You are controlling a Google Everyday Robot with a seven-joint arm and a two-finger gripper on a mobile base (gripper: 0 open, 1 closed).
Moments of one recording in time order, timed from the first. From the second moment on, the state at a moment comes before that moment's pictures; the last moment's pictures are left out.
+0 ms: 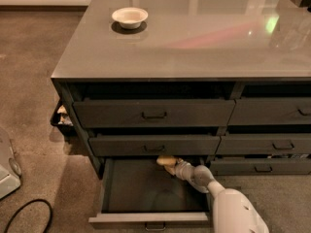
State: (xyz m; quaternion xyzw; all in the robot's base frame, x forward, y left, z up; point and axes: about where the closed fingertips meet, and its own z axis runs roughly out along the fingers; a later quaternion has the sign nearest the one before) arm 0.743 -0.111 0.117 -0.29 0.83 0.17 0.44
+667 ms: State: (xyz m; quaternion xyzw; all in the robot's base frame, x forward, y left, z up) arm 0.705 -0.114 0.144 -0.34 0.81 0.18 0.44
